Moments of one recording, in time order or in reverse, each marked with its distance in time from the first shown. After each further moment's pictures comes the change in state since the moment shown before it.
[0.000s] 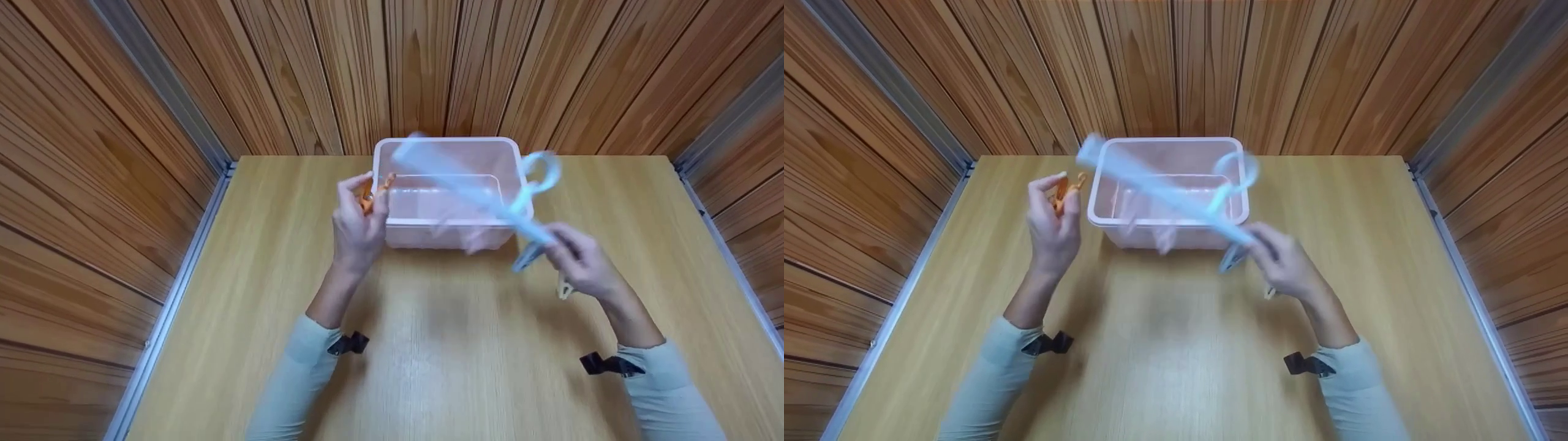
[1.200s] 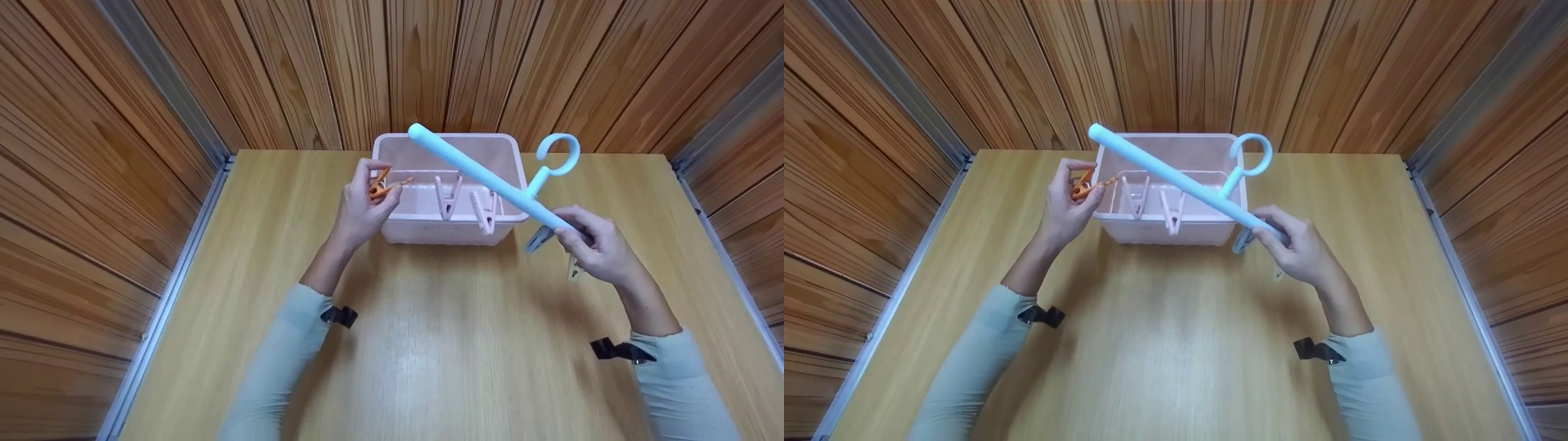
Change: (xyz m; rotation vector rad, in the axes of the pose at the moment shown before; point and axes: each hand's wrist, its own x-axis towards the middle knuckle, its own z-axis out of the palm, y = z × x) left_hand 0.030 -0.031 0.001 -0.040 -0.341 -0.204; right_hand 0.014 -0.006 -0.025 -0.129 -0.123 0.002
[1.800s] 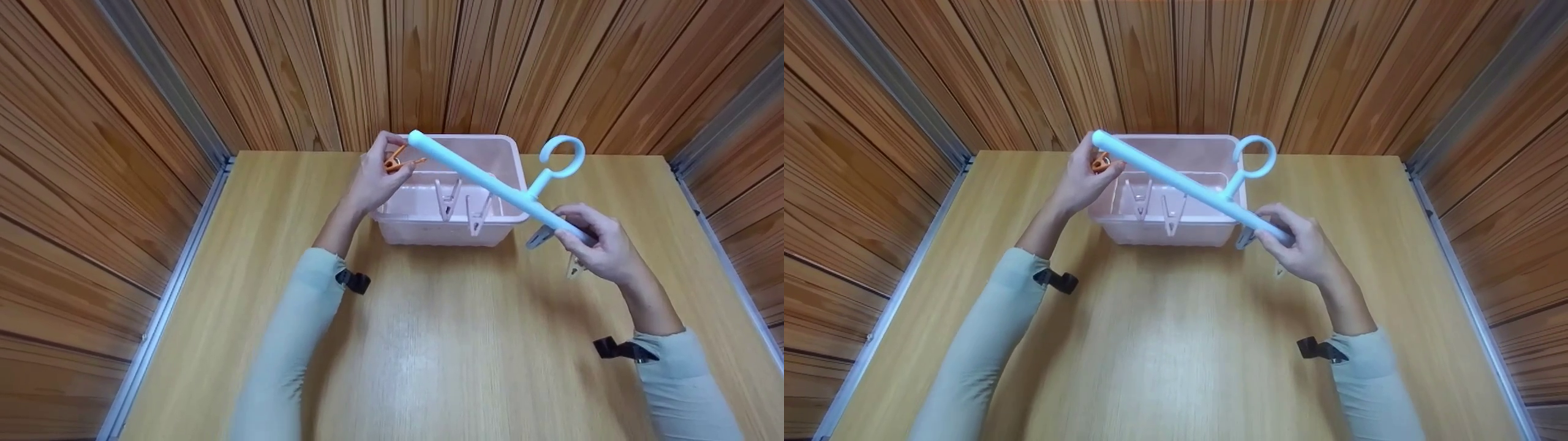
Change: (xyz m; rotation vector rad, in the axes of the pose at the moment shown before) left_hand 0.059 -0.003 0.006 0.021 -0.125 -0.084; right_hand 0.000 -0.002 -0.007 -0.072 0.043 0.094
